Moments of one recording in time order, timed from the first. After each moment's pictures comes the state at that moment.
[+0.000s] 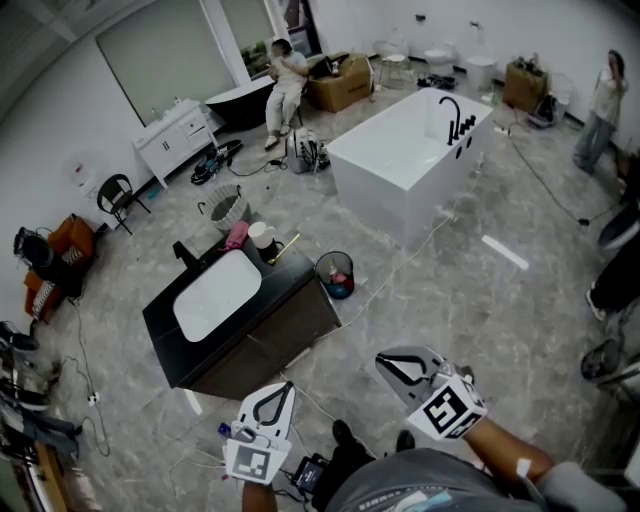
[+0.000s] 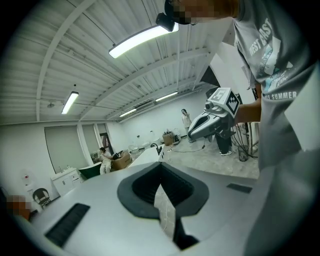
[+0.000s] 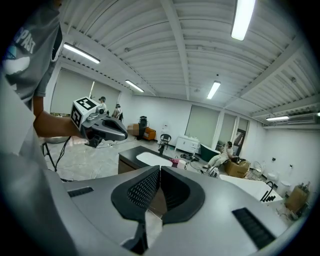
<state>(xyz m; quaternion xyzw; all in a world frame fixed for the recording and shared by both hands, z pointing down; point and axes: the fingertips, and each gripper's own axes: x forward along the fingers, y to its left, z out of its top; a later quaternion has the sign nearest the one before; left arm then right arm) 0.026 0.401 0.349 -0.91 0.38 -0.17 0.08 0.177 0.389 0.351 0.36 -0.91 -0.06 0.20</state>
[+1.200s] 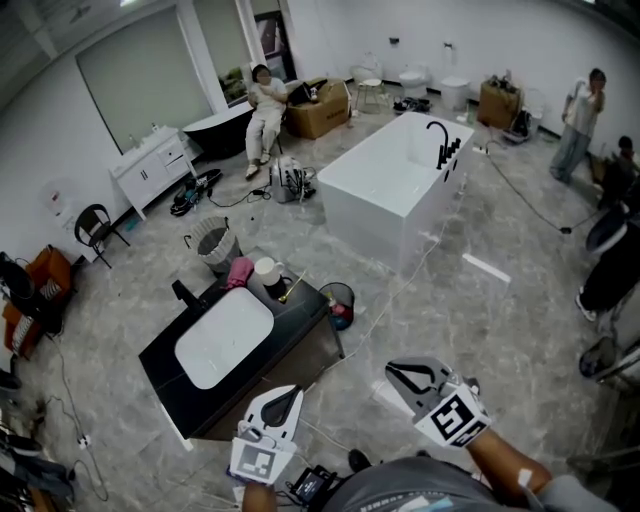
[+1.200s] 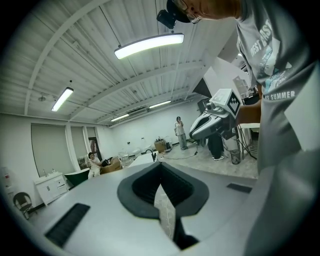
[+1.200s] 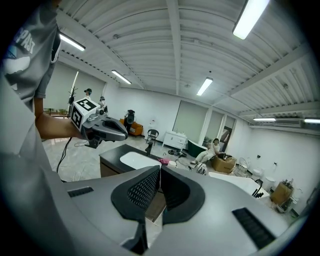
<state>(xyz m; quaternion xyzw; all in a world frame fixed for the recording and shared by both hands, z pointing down) -0.053 0.289 0.343 -0.94 0.30 -0.13 0.11 0.100 0.305 0.340 0.44 -0.87 -0.05 0.22</state>
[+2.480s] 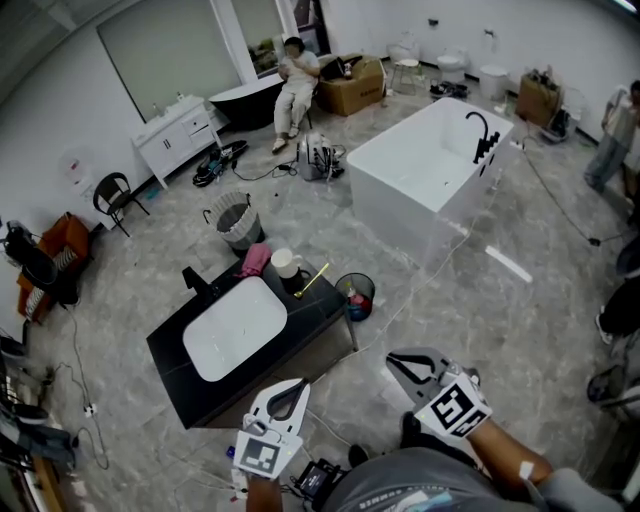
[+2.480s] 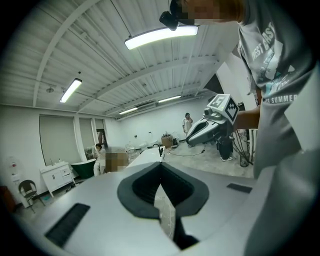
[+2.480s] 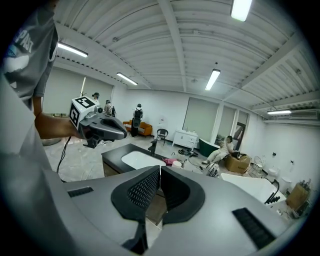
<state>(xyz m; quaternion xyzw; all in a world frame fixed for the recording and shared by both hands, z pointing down) -0.037 0.221 0.351 -0.93 0.34 -0.14 0.05 0.107 0.208 0.358 0.37 -0.90 -0.03 0.22</state>
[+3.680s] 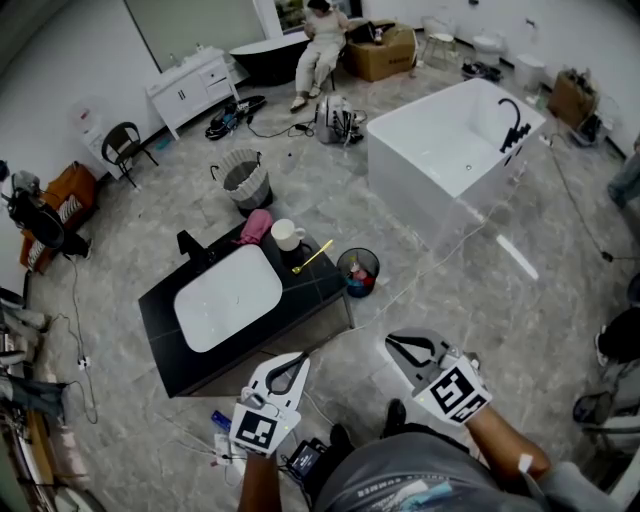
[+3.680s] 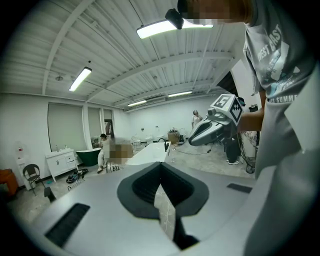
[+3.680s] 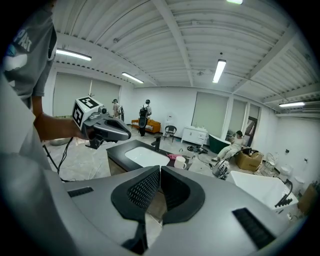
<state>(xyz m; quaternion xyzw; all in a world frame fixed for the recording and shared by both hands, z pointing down) -0.005 0.163 0.382 -0.91 0.38 -0.15 0.01 0.130 0.147 0.389 0.31 -0.92 -0.01 0.24</state>
